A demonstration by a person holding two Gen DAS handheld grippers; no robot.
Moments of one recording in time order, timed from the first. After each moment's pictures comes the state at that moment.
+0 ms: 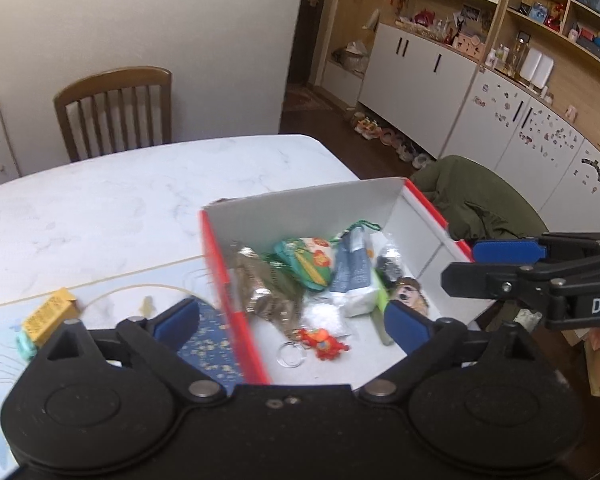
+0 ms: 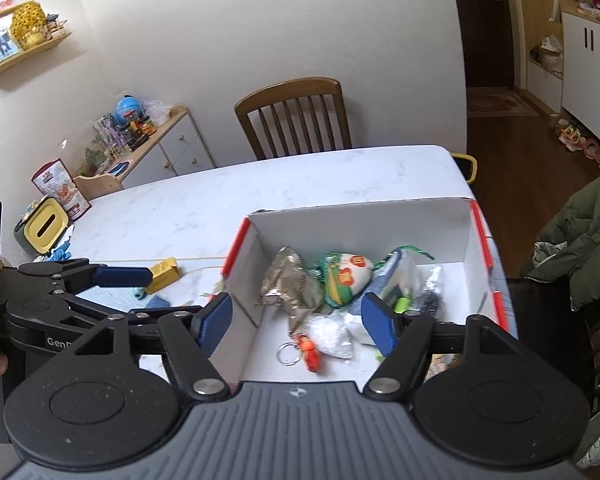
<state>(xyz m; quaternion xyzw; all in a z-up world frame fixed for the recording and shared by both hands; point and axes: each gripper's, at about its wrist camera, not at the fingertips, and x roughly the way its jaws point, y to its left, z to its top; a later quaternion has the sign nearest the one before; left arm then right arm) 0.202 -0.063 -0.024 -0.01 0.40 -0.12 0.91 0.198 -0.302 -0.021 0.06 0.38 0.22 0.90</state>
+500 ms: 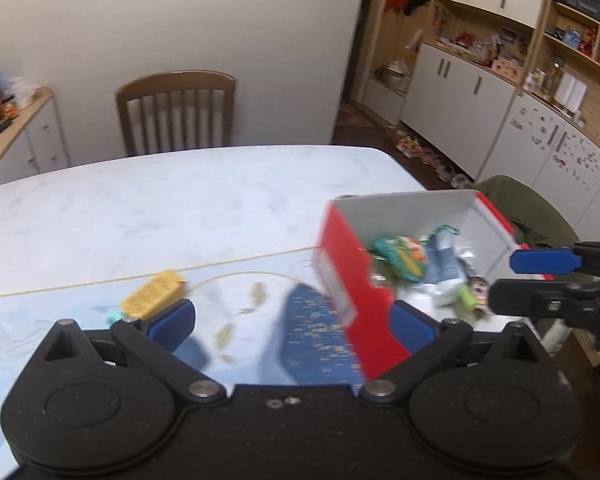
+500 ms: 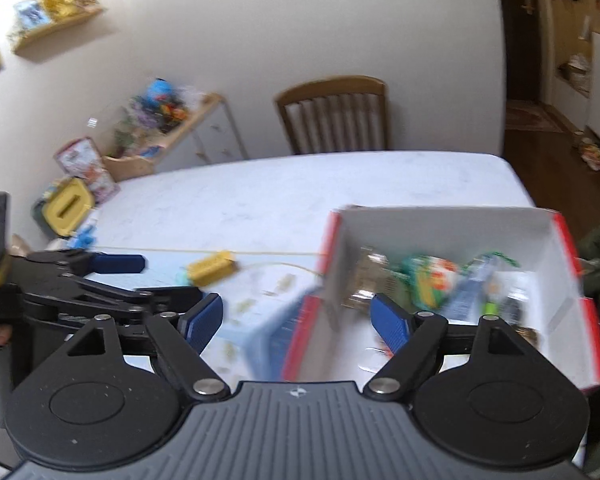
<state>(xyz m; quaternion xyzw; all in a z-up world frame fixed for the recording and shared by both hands) 0.178 0.045 -0.027 -0.02 0.38 -0.07 0.92 0.177 -0.201 -0.014 0.05 0.36 0.27 0.89</state>
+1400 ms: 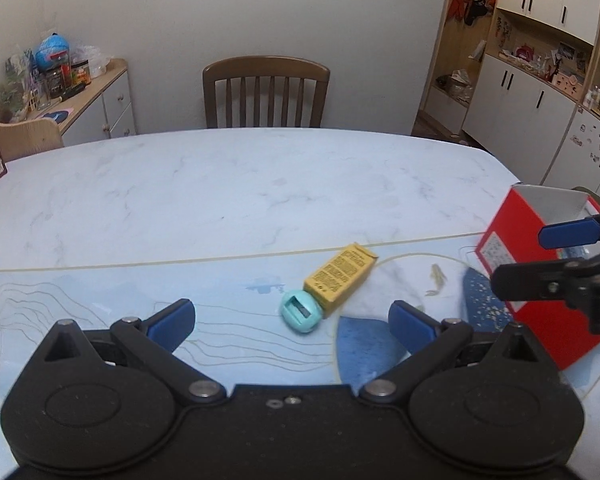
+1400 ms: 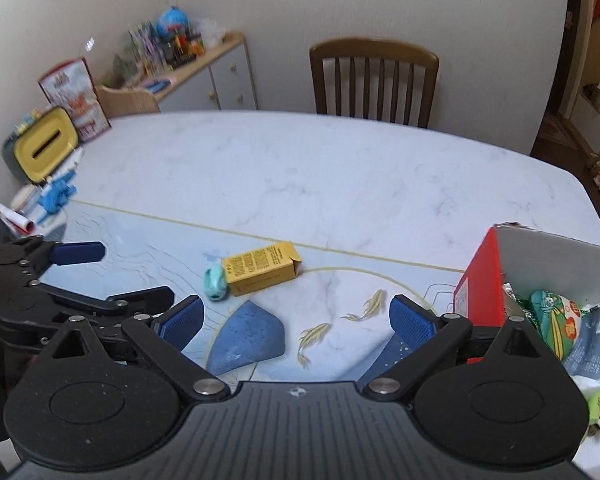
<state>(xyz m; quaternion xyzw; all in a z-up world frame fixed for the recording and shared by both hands) 0.190 0.195 -0.091 -0.04 0.39 0.00 0.92 0.240 -0.015 -0.075 -0.06 0.43 0.23 0.87</state>
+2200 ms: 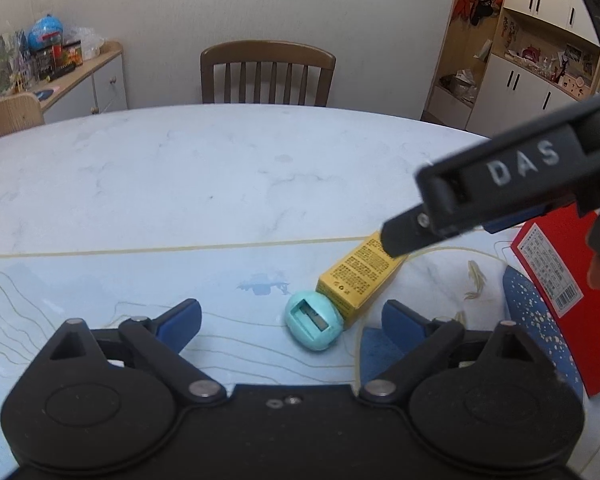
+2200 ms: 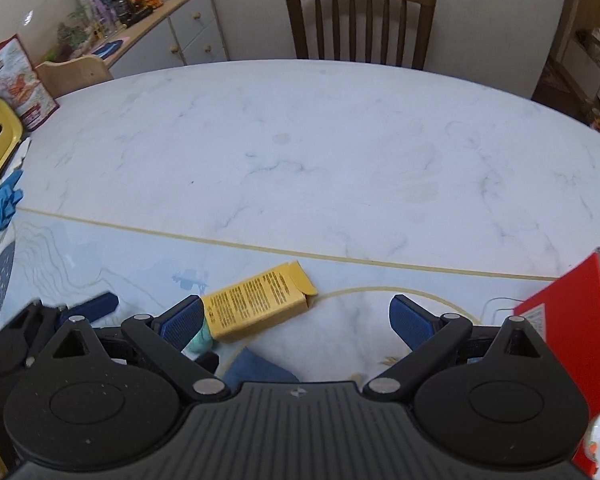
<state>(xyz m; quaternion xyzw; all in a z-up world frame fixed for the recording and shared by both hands) 0.224 0.202 -0.145 -0.05 0.39 0.00 0.92 0.325 0.052 -0.124 -0.05 0.51 0.19 0.84</state>
